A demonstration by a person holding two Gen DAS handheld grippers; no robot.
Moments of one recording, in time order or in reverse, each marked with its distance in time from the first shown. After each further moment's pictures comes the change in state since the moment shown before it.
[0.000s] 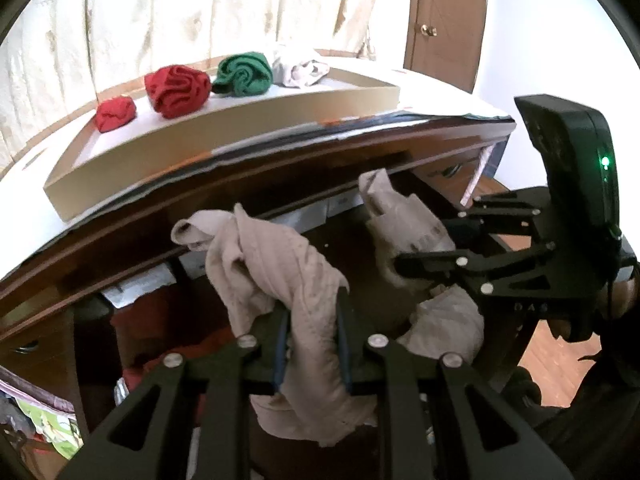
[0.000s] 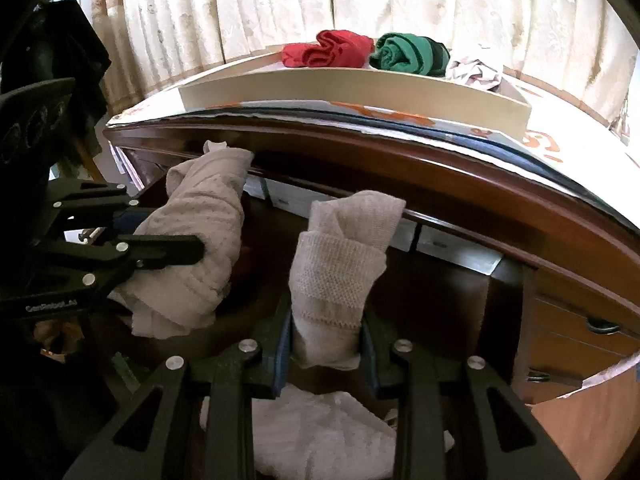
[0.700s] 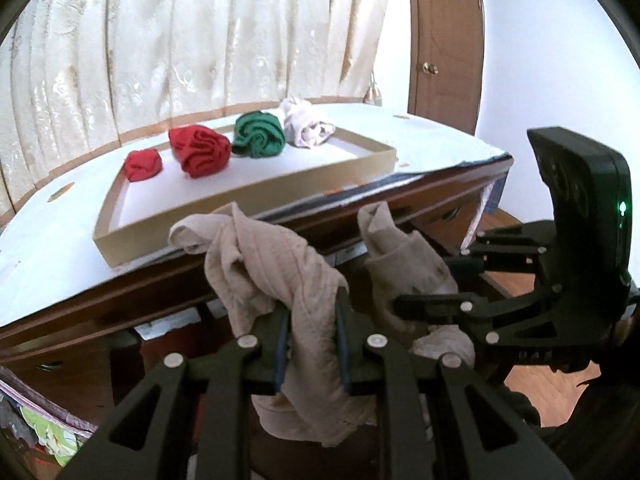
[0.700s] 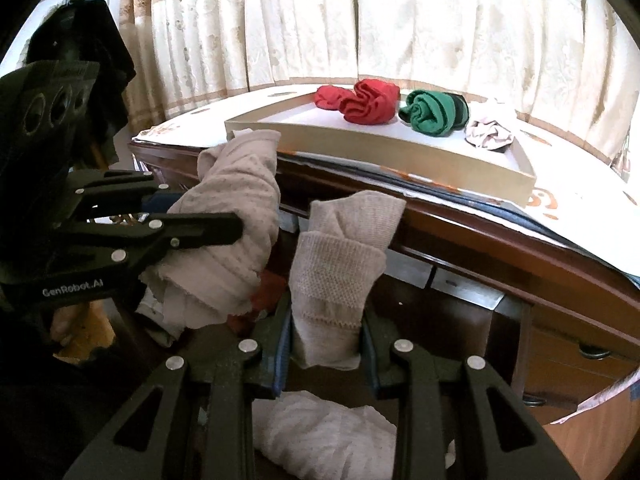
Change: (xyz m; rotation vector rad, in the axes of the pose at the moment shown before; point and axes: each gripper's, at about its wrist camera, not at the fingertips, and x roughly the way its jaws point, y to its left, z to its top) left arm -0.041 -0.003 0.012 0.007 -0.163 0.052; right arm -0.032 0.030 0.009 -0.061 -0.114 0.014
